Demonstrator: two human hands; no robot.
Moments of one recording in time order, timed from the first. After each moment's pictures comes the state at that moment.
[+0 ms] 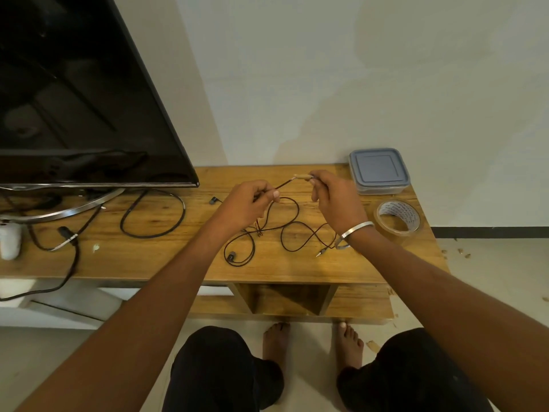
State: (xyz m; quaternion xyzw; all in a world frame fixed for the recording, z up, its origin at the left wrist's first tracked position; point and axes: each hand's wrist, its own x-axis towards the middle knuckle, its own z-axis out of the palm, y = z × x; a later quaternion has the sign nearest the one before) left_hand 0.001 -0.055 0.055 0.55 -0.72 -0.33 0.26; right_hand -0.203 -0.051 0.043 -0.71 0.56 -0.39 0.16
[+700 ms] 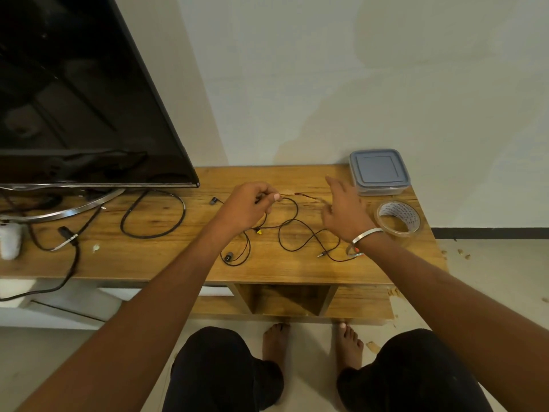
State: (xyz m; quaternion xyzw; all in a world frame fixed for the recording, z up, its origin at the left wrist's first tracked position) left_hand -0.001 -0.055 0.055 0.55 -0.73 -0.31 0.26; right_hand -0.220 -0.048 0.024 -0.70 0.66 -0.20 0.17
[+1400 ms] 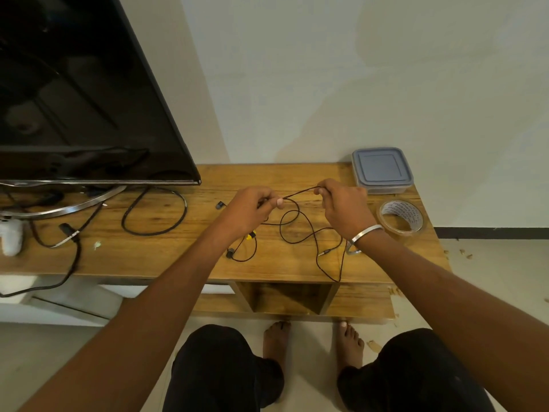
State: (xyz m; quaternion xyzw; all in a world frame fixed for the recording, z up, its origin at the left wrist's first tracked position) left_hand 0.004 -0.051 0.045 0.54 -0.74 -0.33 0.24; right_hand -0.212 -0.047 0.033 -0.73 0.62 -0.26 0.11
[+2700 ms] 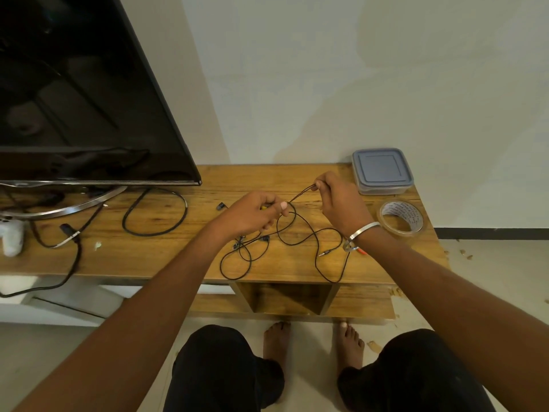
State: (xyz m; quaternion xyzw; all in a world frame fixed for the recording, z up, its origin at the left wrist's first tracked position) left_hand 0.002 -0.048 0.055 0.52 -0.70 -0.46 0.19; right_hand -0.207 -0.055 0.034 -0.72 0.58 -0.34 0.17
